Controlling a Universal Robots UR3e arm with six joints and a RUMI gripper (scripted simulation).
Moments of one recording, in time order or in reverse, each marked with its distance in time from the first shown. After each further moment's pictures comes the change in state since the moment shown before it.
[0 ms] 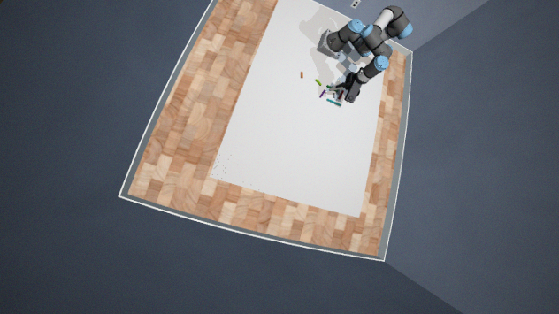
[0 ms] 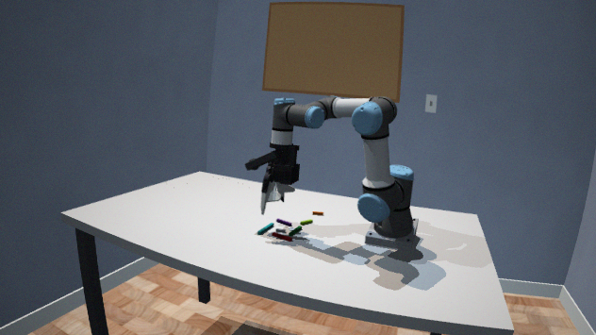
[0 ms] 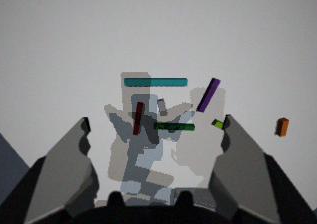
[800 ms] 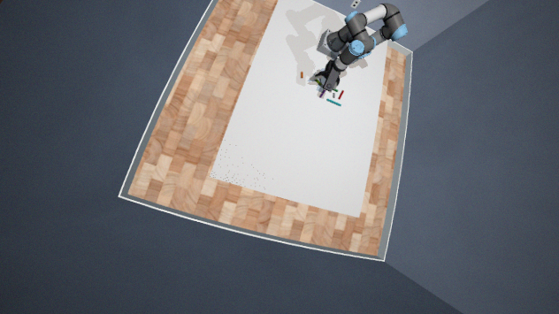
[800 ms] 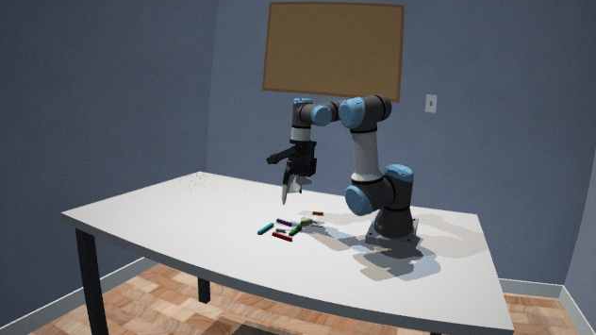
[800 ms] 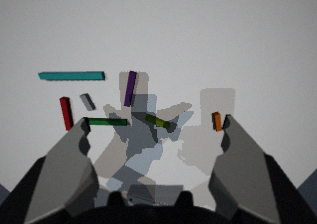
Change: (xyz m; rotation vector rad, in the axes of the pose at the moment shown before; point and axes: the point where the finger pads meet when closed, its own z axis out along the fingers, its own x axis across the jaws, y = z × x) arm 0.132 0.014 -0.001 -0.004 0.011 0.004
